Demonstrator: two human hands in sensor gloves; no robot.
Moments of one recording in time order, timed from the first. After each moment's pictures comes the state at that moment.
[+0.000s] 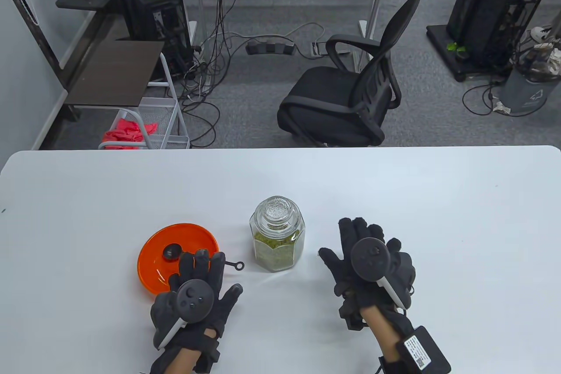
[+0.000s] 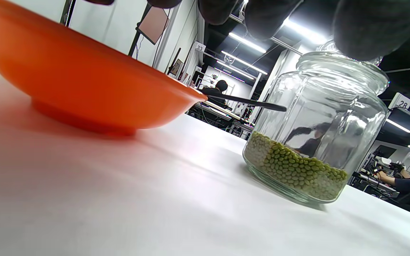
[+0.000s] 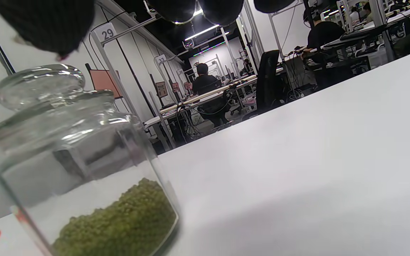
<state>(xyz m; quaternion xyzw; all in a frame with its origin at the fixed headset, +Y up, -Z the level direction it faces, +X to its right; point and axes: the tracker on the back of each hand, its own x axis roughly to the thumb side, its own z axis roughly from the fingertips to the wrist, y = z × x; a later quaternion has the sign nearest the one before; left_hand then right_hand) -0.199 -0.733 -0.280 0.01 -0.05 0.21 0.98 0.138 -0.665 -0.327 0.00 -0.09 0.97 0.23</state>
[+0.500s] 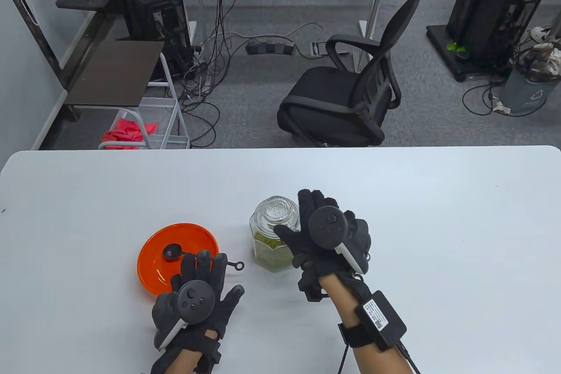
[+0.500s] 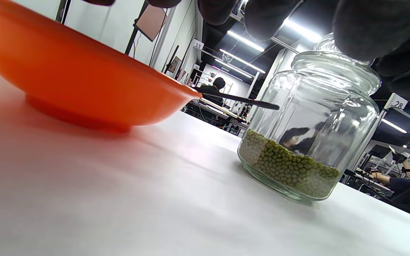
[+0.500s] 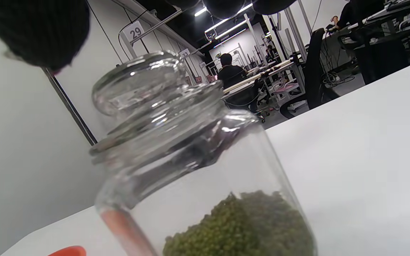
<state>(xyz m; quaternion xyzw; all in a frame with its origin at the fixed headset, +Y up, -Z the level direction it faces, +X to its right) -0.197 -0.734 -0.279 0.01 -0.06 0.22 0.97 0.065 -0.643 -0.373 0.04 -0.07 0.96 0.28</state>
